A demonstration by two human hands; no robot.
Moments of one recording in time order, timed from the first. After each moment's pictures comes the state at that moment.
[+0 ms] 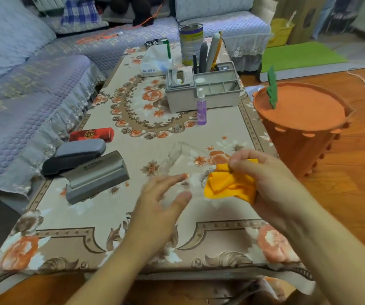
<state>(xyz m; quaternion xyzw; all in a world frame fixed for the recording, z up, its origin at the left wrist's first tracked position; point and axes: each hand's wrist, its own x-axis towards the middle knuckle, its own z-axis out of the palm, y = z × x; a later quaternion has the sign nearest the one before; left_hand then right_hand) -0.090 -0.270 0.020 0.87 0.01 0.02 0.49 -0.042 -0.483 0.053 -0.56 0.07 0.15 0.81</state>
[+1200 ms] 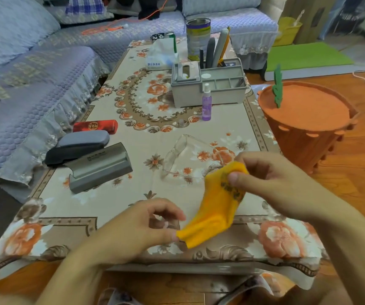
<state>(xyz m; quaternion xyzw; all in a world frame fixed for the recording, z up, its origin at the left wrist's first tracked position) -0.109 -0.224 0.032 0.83 -0.03 -0.25 0.50 -0.043 -0.506 0.063 -0.77 -0.27 0.13 0.56</state>
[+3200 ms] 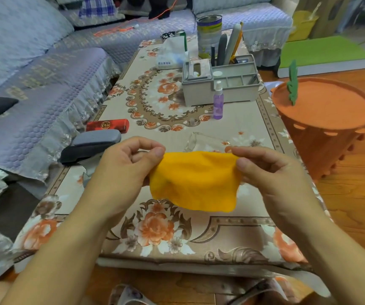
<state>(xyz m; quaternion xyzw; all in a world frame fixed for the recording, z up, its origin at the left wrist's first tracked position) -0.081 -0.228 0.090 0.78 0.12 0.05 0.61 -0.052 -0.471 0.033 -0.65 -0.05 0.02 0.76</state>
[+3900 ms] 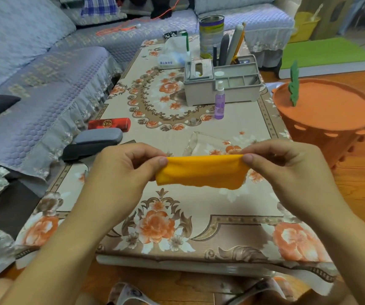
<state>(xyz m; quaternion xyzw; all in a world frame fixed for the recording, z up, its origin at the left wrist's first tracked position) -0.097 -0.224 0.097 0.90 0.04 0.12 0.41 -0.052 -0.486 0.061 -0.83 -0.13 -0.08 0.53</state>
